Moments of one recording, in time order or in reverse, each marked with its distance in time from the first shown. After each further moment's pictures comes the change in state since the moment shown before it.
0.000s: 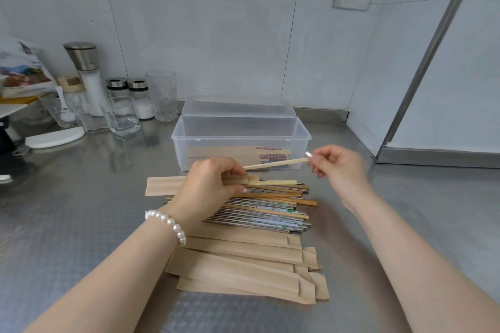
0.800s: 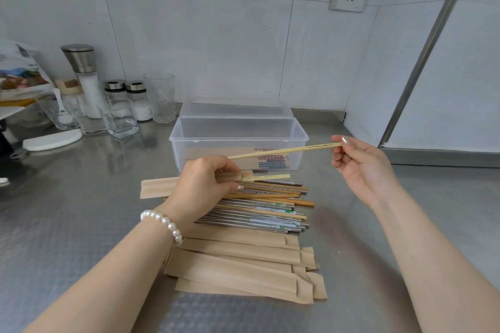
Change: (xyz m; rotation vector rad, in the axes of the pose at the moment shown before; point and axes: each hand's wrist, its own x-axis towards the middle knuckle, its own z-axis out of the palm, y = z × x) left_hand 0.003 -0.005 -0.002 -0.022 0.044 -0.029; right_hand 0.008 -0.006 -0.034 0.627 -0.011 0.144
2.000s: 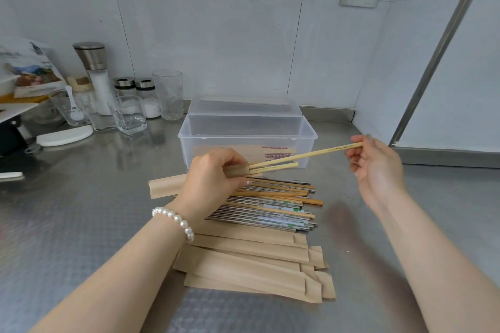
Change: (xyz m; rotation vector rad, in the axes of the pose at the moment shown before) left_hand -0.003 0.006 -0.002 0.005 0.078 0.029; right_hand -0.004 0.008 0.009 -0.121 0.255 -0.113
